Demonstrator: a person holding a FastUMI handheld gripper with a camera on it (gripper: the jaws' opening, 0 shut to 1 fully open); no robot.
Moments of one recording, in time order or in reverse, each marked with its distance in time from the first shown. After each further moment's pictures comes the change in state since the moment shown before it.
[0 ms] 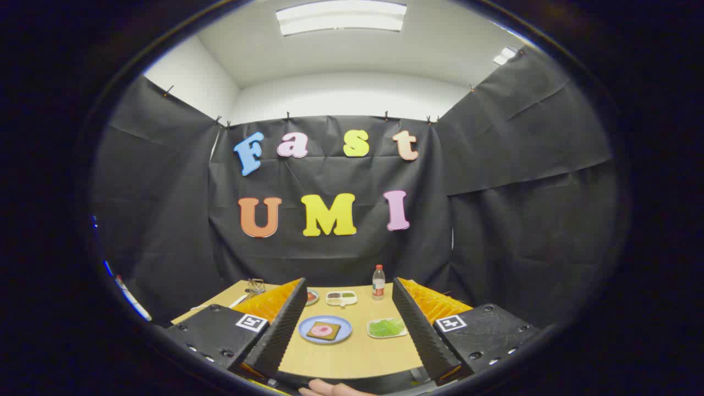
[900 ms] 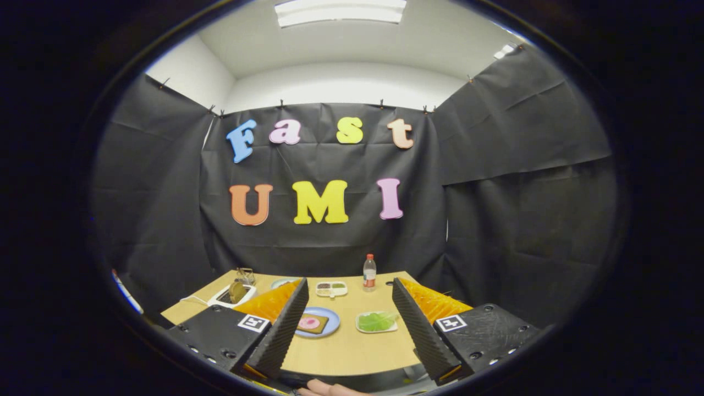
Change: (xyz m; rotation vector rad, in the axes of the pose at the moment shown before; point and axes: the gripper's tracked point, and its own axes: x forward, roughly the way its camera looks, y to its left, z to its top) arm 0.024 -0.026 -0.028 -0.015 0.057 -0.026
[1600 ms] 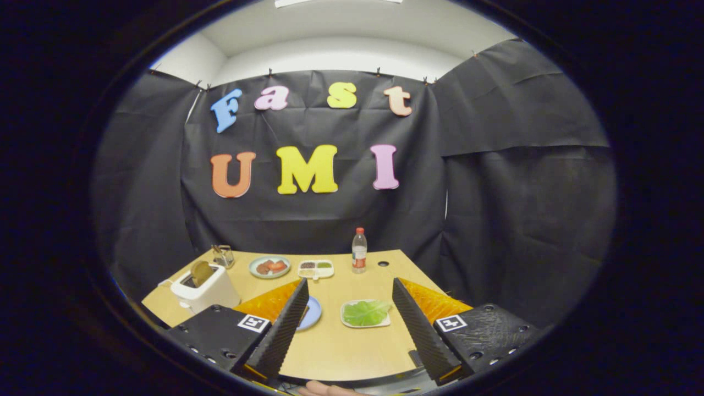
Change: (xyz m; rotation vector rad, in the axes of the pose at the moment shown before) arm 0.131 -0.037 -0.081 -0.048 0.185 -0.036
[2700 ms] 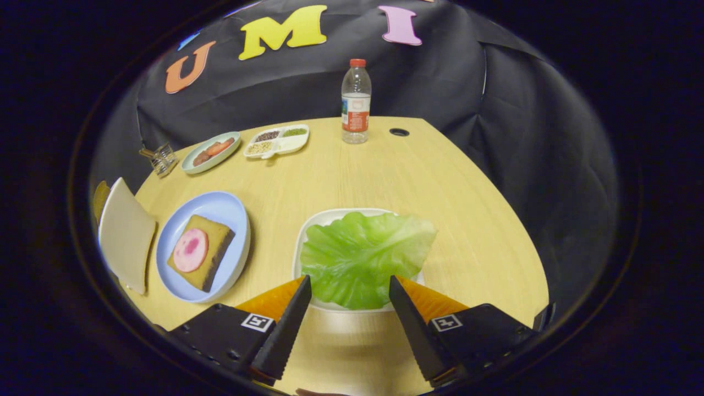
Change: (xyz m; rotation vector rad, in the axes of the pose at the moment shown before) arm 0.251 -0.015 -0.230 -0.002 0.693 0.008
